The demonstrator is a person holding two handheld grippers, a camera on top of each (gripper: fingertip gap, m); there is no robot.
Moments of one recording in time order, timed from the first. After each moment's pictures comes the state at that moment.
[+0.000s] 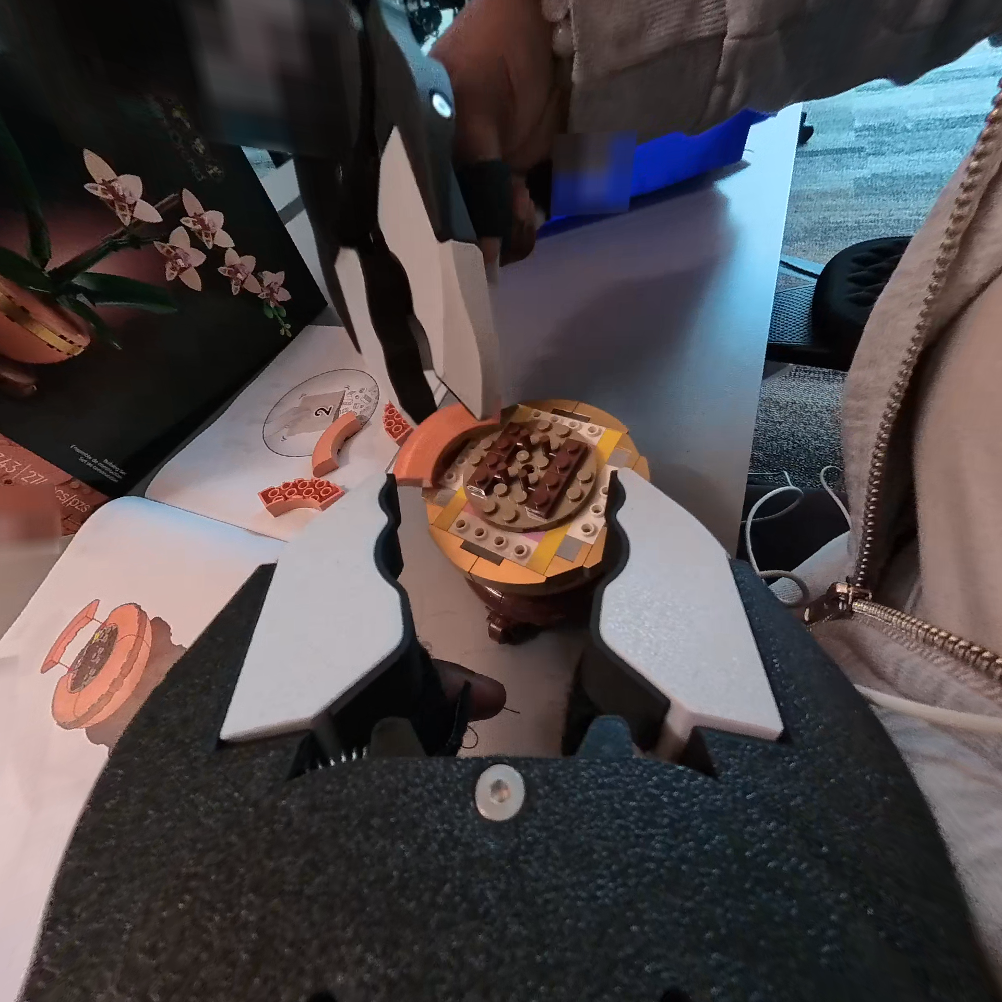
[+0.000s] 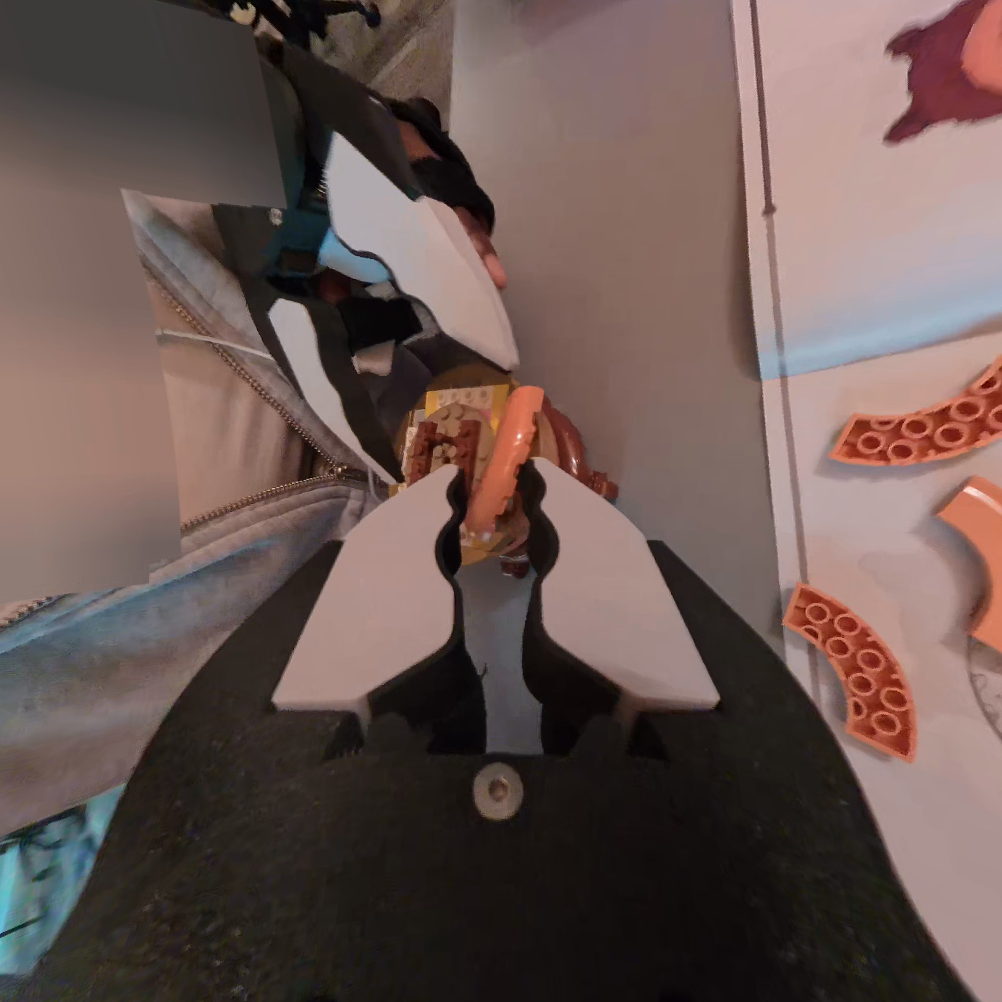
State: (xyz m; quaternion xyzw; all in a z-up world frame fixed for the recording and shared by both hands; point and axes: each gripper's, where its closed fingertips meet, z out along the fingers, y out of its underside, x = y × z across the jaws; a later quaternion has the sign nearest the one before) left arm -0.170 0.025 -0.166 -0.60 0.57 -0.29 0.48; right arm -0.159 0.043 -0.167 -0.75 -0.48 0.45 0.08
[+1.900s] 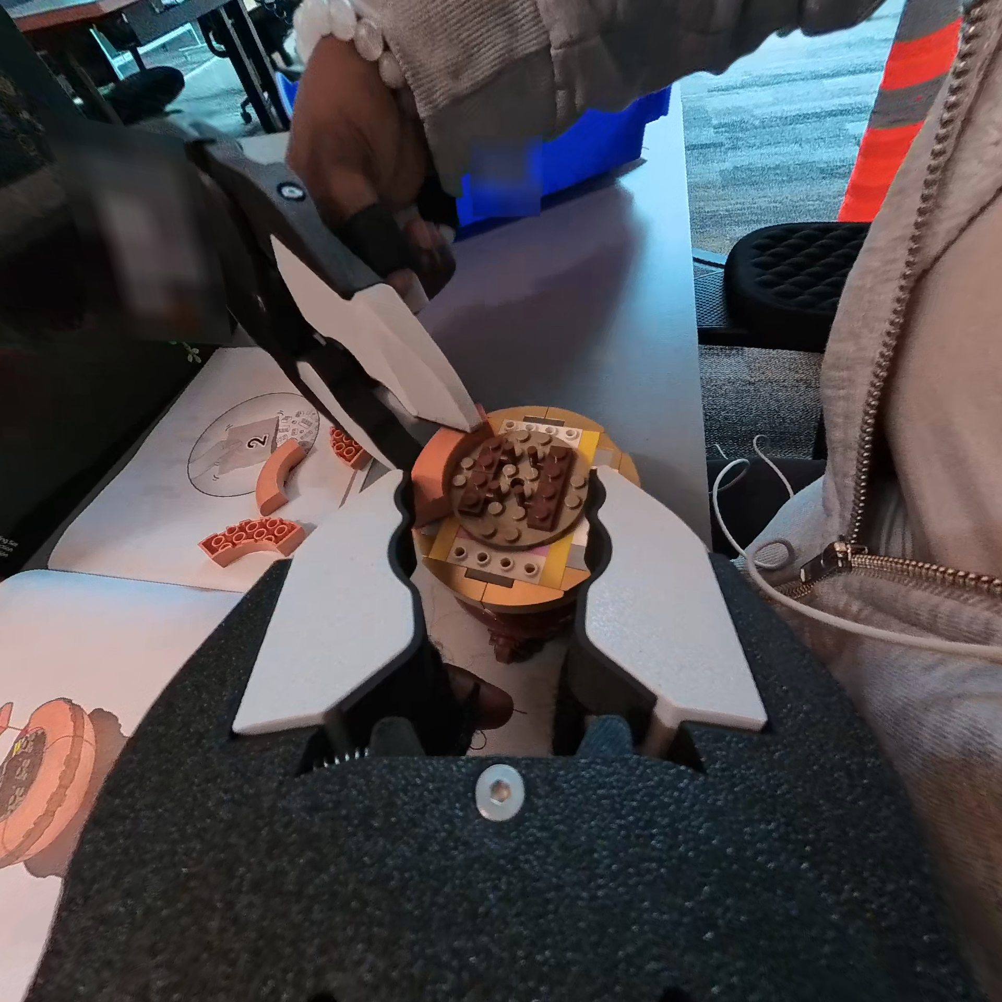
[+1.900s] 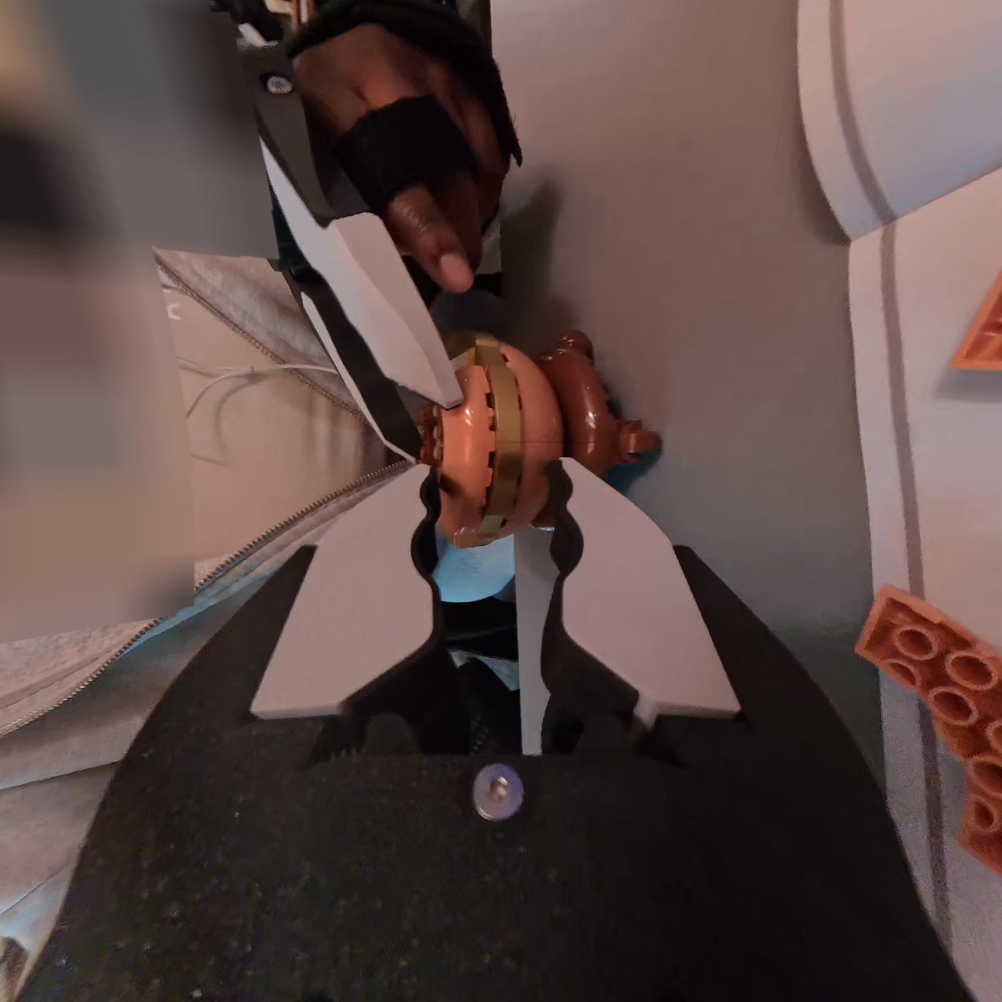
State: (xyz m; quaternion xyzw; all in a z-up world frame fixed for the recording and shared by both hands) left arm -0.162 0.021 -0.169 -0.55 0.63 -0.34 0.42; right arm -0.156 0.035 -0.184 -0.74 -0.37 0.55 -0.15
